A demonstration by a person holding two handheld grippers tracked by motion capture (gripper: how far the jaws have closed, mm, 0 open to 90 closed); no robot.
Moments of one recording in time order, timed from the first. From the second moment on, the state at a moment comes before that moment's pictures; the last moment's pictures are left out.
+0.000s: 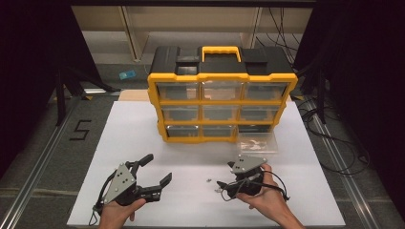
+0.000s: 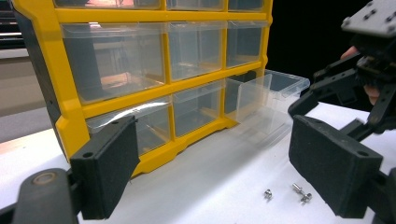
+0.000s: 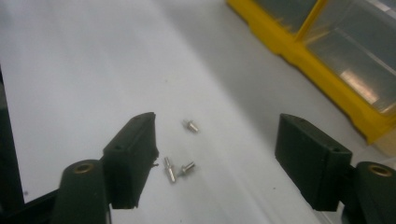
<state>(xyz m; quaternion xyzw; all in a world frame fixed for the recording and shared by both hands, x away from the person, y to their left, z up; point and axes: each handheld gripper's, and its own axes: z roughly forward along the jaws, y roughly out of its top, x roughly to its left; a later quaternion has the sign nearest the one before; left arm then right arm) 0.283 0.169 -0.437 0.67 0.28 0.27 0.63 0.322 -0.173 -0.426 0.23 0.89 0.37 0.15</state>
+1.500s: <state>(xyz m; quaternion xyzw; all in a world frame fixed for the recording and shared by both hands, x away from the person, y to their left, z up) 0.282 0.169 -0.436 0.68 0.28 0.27 0.62 0.360 -0.137 -0.463 0.23 0.95 0.21 0.03</state>
